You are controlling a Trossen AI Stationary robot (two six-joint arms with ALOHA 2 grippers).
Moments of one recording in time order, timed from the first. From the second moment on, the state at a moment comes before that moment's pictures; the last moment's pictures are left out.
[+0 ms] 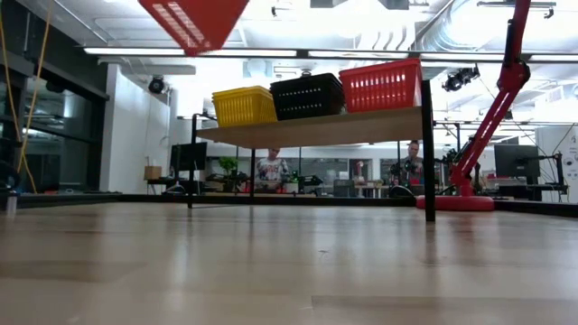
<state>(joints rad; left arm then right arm) -0.05 1.05 1.33 -0.80 -0.12 -0.18 0.20 1.05 0.98 0.01 0.12 0.42</state>
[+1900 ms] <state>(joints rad) -0.22 1.58 1.43 -0.59 0.12 0.24 0.26 1.62 1.42 -0.47 -0.42 0.25</state>
